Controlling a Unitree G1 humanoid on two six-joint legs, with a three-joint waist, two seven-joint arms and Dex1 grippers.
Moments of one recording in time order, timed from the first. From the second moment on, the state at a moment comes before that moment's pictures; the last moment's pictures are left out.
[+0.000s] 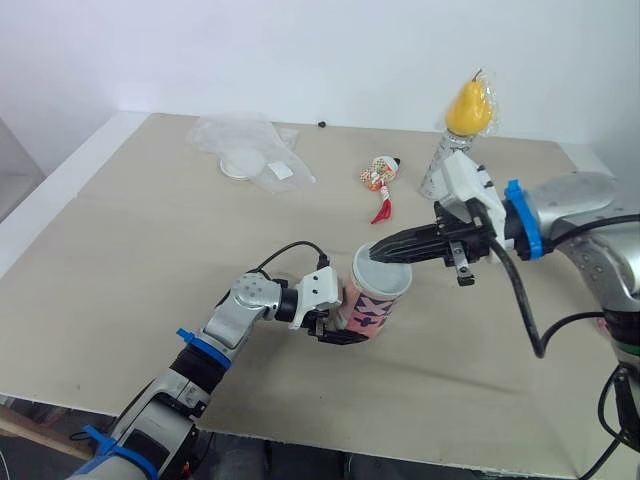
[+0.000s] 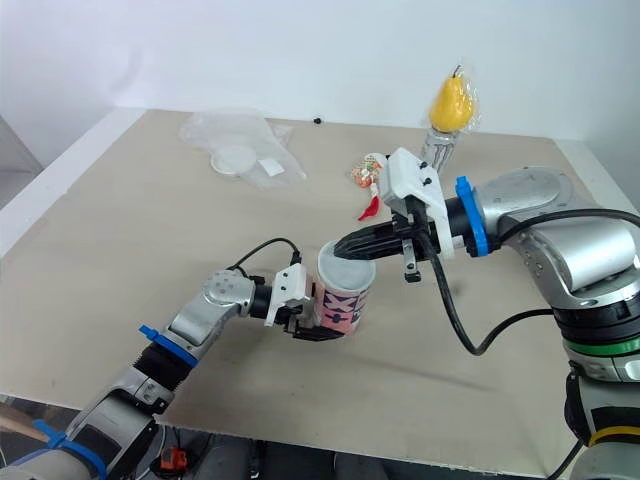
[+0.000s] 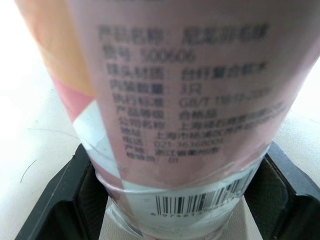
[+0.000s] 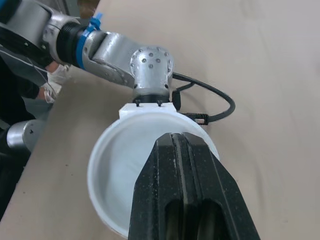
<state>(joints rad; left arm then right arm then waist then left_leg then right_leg) -0.61 0.23 -0.42 0.34 -0.12 0.05 -1.15 -0.82 -0.96 0.19 -0.26 0.62 0.74 1.24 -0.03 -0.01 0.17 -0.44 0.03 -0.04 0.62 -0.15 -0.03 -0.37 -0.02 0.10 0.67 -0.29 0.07</state>
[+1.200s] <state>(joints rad) -0.60 0.24 -0.42 0.34 -0.11 0.07 -1.13 -0.87 -0.94 0.33 -0.24 0.23 0.37 1.44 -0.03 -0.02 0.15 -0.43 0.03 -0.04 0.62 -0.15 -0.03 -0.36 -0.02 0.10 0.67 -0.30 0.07</state>
